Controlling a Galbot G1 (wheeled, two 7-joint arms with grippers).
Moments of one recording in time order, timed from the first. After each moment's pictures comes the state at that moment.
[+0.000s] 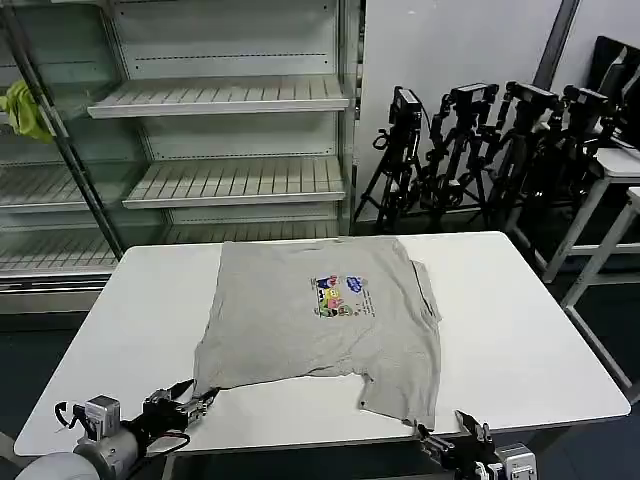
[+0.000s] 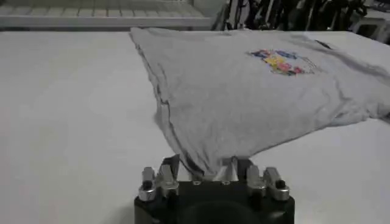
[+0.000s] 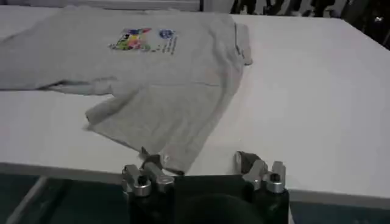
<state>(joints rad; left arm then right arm) 1.65 -0.67 -0.60 -2.16 -0.94 0.57 -0.10 -1.82 0.78 0.51 2.45 0.77 -0.58 0.49</state>
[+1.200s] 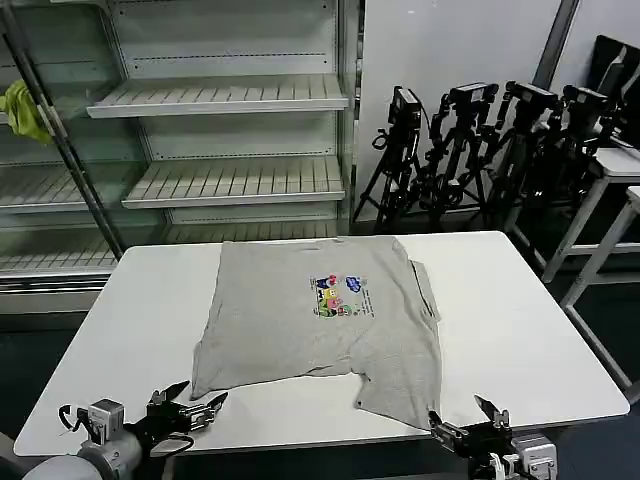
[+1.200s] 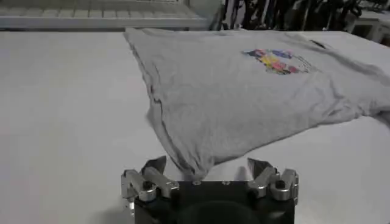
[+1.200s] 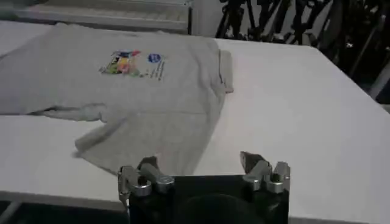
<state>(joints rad) 1.65 -0.69 -0.59 -2.16 -0.92 0.57 -0.10 -1.71 0.78 0.44 2.45 0.80 -0.58 0.55</state>
